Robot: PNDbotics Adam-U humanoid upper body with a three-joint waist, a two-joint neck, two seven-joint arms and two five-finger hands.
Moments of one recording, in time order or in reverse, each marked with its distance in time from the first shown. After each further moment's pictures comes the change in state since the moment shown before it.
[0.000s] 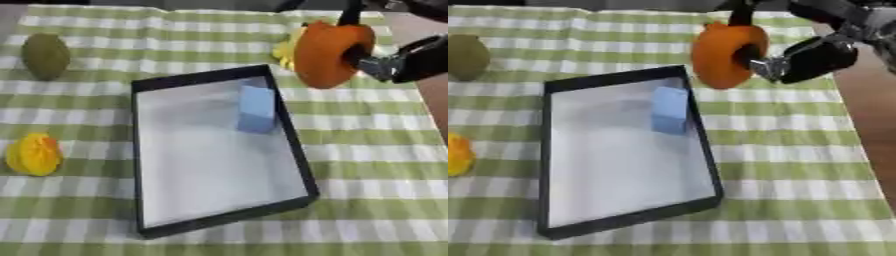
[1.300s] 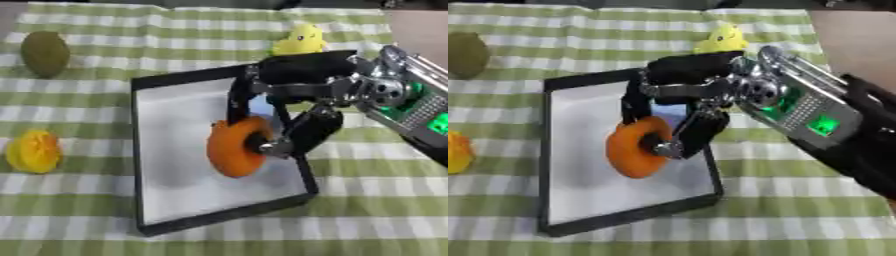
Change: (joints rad) left arm 0.000 0.000 -0.001 0.000 0.000 0.001 -0.003; right arm -0.084 0.330 0.263 0.000 0.197 0.240 0.315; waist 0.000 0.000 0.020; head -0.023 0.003
